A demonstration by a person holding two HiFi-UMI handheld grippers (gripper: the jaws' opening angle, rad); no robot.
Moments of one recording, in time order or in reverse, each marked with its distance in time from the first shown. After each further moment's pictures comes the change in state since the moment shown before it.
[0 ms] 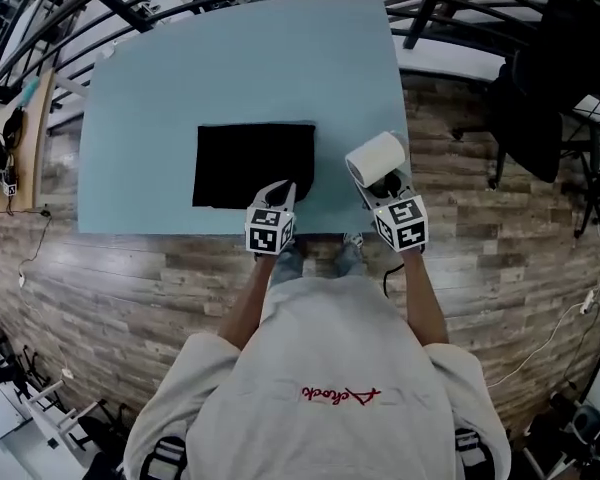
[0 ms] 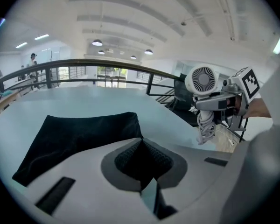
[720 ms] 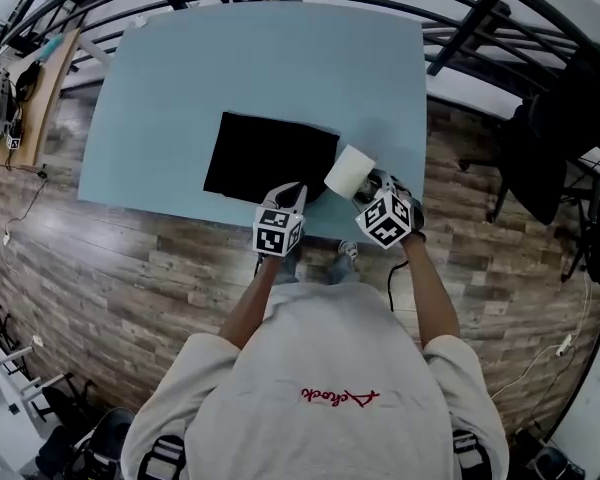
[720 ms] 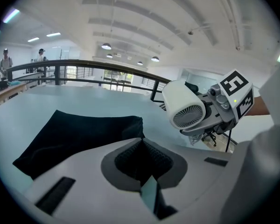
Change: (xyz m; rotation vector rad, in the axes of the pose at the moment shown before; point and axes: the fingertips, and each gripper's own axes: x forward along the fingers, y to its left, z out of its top) left arm -0.027 0.020 0.000 -0.092 -0.079 0.020; right arm 0.063 0.063 -0.020 -0.613 0.318 0.179
